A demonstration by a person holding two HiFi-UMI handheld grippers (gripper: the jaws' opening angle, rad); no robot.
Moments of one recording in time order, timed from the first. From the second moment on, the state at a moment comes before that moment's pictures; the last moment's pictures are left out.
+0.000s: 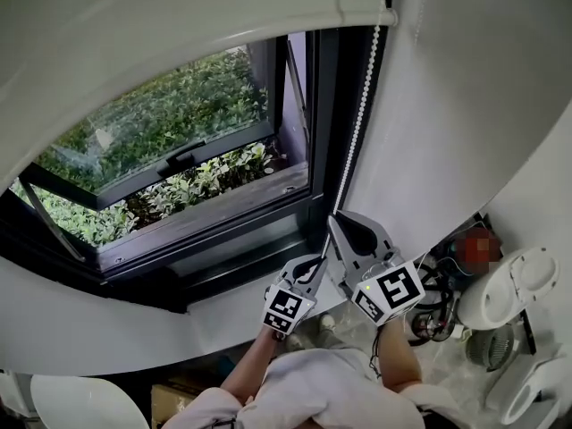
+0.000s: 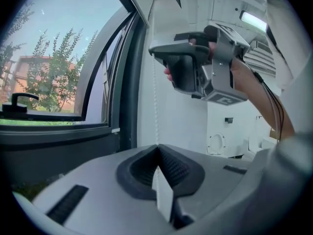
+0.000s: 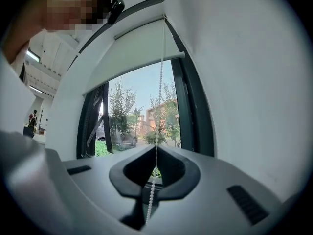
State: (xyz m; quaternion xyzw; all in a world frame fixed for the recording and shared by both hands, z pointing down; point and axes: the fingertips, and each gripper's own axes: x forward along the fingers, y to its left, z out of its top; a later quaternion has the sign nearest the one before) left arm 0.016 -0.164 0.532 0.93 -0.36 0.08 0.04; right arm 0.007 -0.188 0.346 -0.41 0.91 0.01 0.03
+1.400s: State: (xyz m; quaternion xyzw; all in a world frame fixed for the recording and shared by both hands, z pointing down) left arm 0.014 -0.137 0.708 0.91 -0.34 0.19 0.14; right arm 0.000 -0.180 0.525 -0.42 0.90 -0.12 -0.08
